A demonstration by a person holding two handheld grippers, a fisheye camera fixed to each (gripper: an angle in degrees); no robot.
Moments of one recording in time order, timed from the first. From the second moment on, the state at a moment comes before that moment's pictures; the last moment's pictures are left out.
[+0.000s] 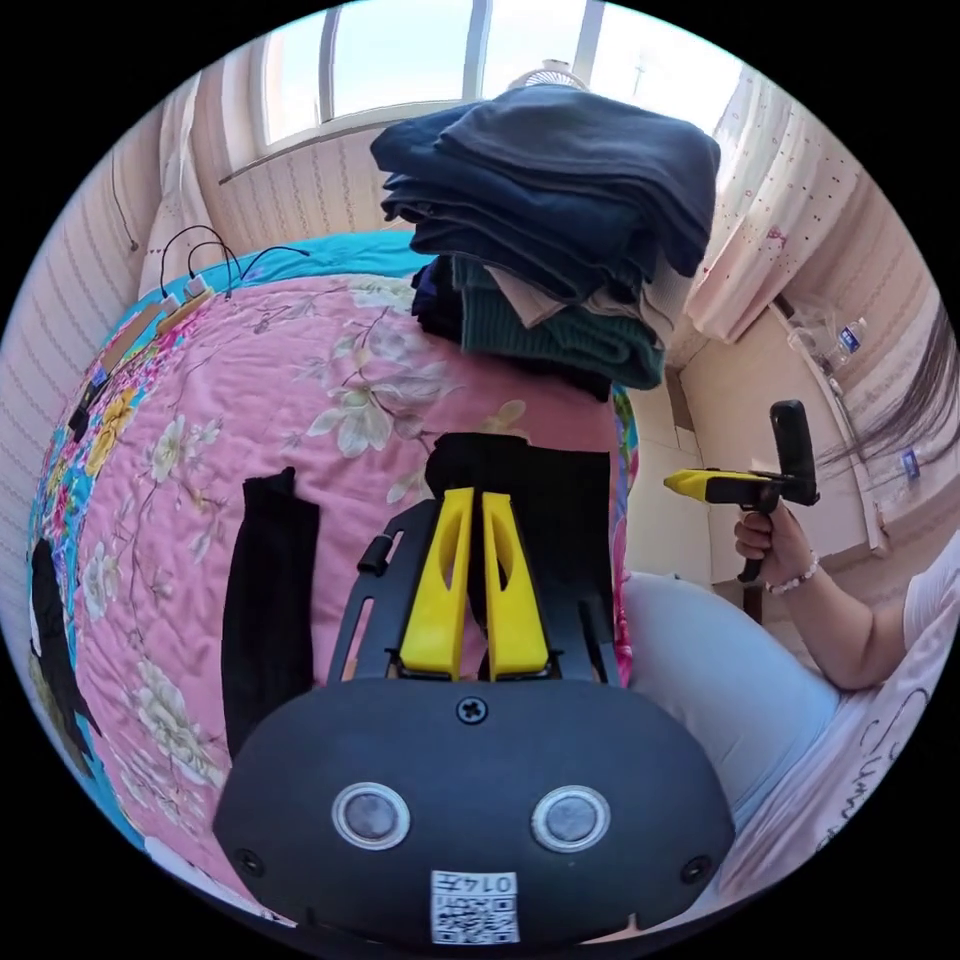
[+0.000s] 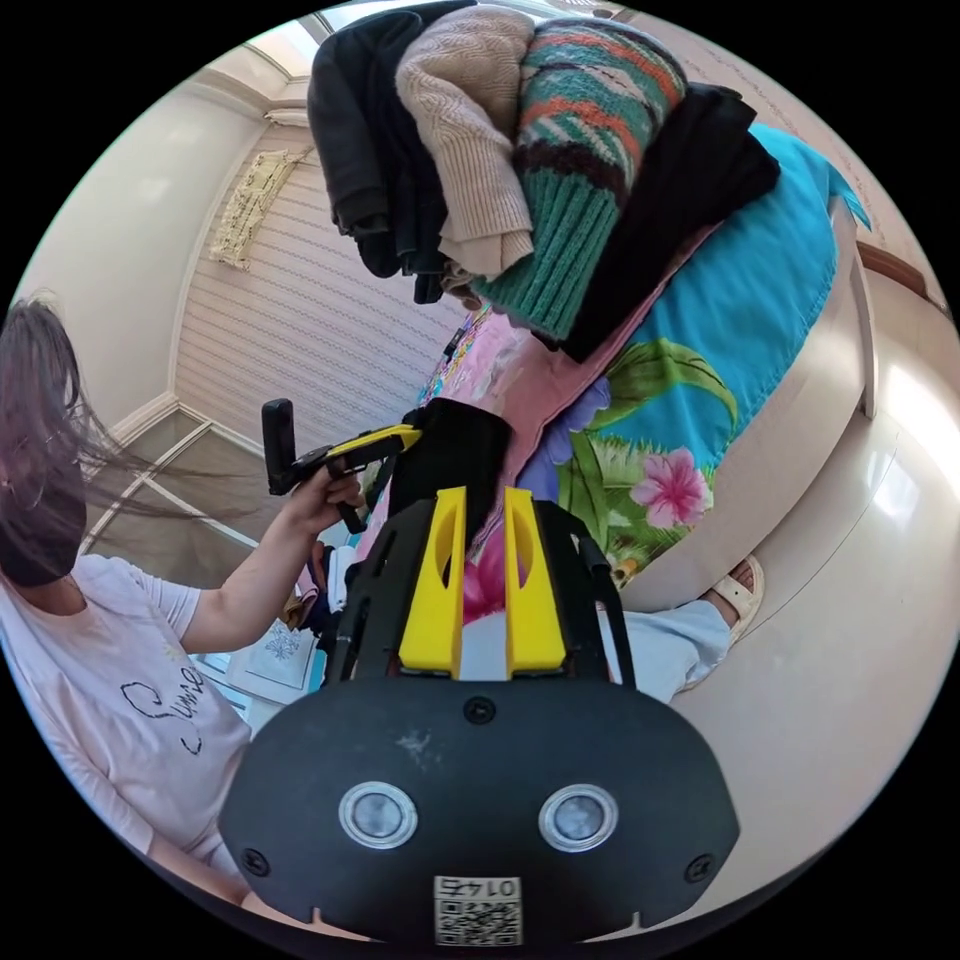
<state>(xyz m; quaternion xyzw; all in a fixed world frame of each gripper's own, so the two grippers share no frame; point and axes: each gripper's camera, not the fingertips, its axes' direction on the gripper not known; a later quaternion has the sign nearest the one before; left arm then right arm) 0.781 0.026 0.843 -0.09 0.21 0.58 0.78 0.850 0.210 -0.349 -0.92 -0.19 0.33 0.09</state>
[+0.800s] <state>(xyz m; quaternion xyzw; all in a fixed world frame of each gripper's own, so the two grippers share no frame) 0.739 0.047 0.782 0.00 0.26 0.65 0.71 0.788 0.296 -0.340 -0.90 -0.32 0.31 0.03</state>
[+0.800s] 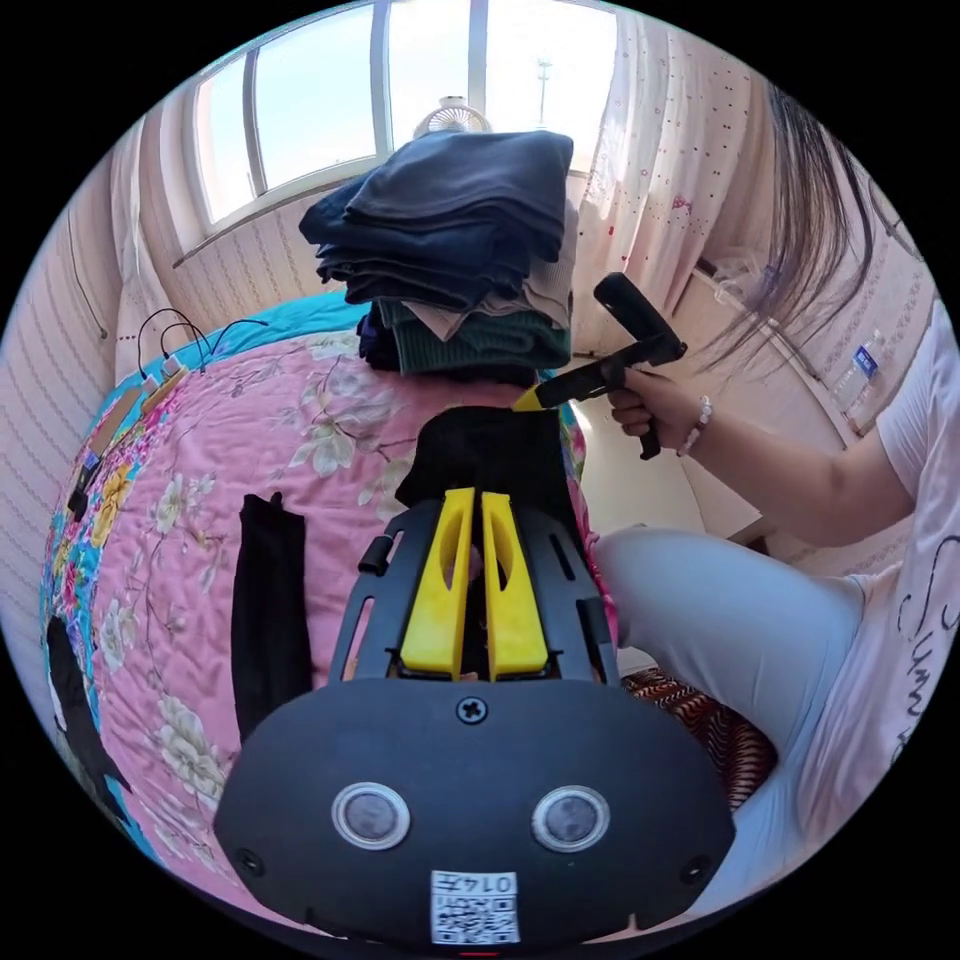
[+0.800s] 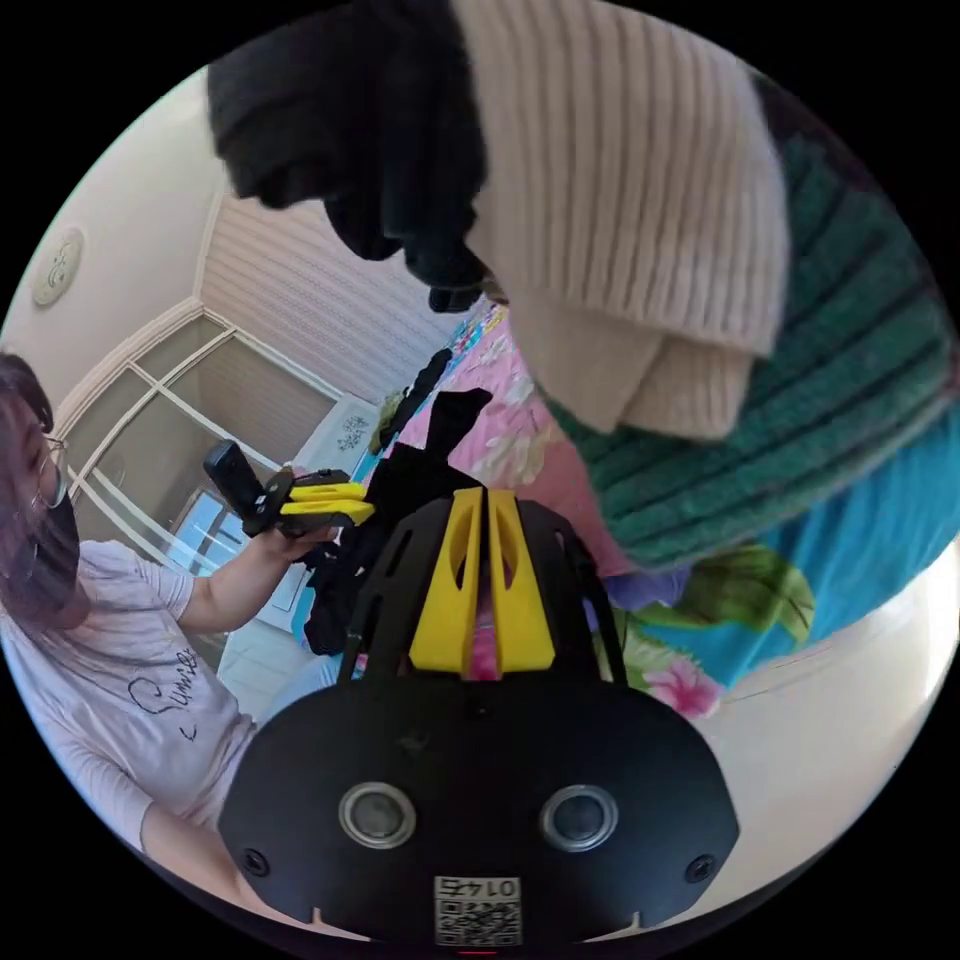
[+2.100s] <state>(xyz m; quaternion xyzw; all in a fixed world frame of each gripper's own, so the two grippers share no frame) 0.749 -0.011 0.755 -0.10 0.20 0.62 0.75 0.765 0.207 -0.285 -0.94 -0.15 0.29 0.10</state>
